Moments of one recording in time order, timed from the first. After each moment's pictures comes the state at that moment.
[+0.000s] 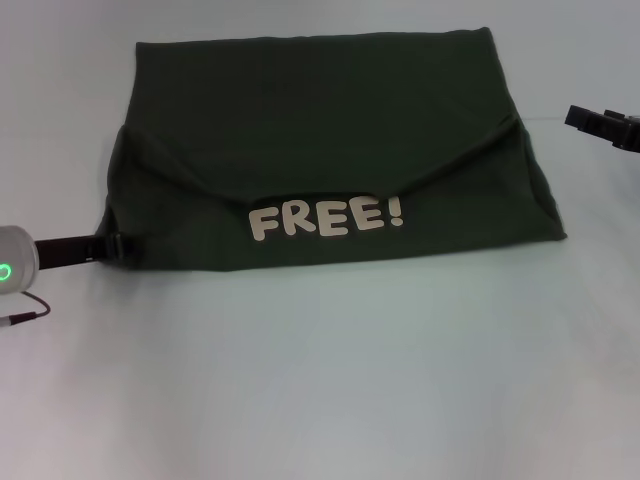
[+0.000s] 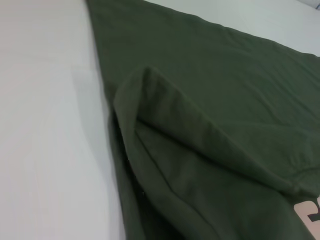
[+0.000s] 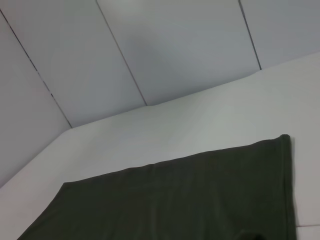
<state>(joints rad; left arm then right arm) -0.68 -2.05 0.58 0.52 2.32 0.91 -2.07 0.58 1.90 -0.79 -0.46 -1.59 -0.95 1.68</state>
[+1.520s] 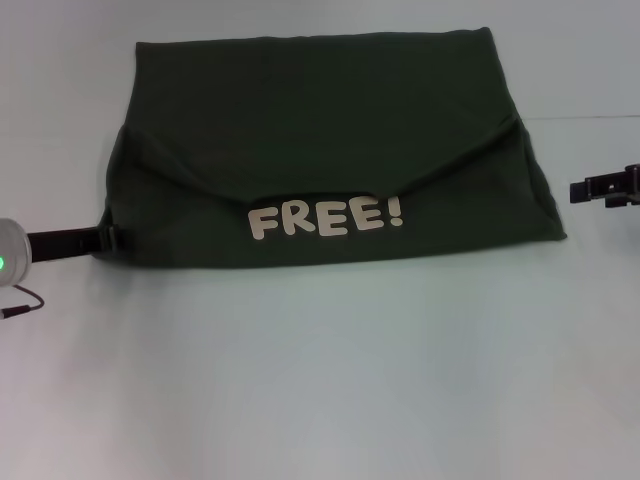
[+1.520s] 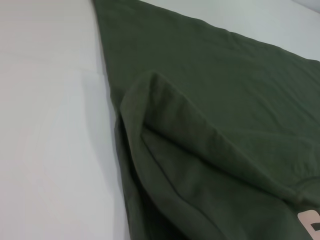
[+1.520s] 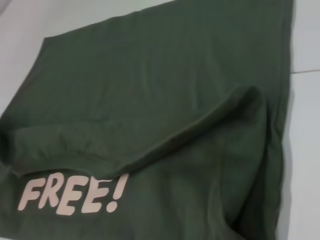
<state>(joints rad) -0.69 -2.04 0.57 0.52 2.33 0.92 -2.10 0.69 1.83 -0.73 -0.67 -2.33 -1.28 2.36</state>
